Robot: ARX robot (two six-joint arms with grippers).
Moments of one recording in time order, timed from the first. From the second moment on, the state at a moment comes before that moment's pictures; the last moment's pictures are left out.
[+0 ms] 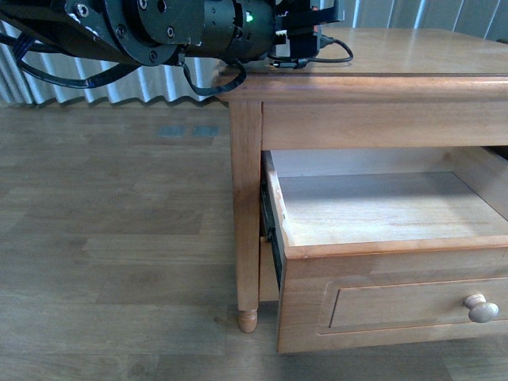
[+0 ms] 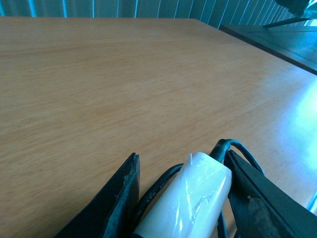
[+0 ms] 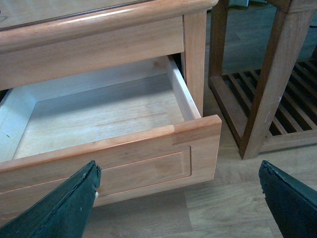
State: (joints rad) left arm -0.41 2.14 1.54 0.52 0.20 -0.13; right arm -0.57 0.71 0.21 0.22 -0.52 -0.02
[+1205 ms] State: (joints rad) left arm -0.70 2.19 1.48 0.49 0.27 -0.14; right arm -0.57 0.71 0.21 0.22 -0.52 -0.02
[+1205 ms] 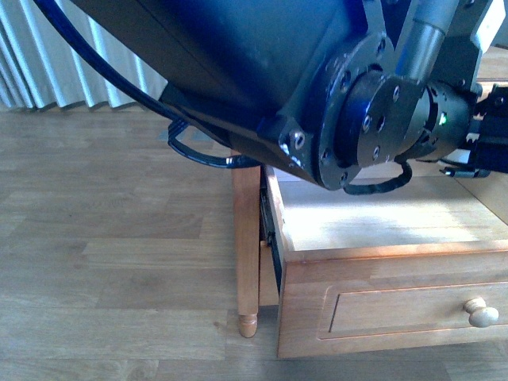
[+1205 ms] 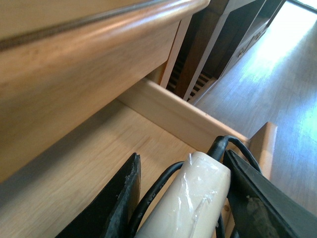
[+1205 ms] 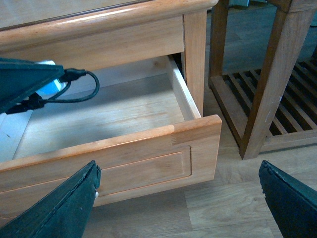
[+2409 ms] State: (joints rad) left arm -0.68 1.82 1.20 0.57 0.02 -0.05; right arm -0.57 0.71 0.21 0.22 -0.52 -0.02
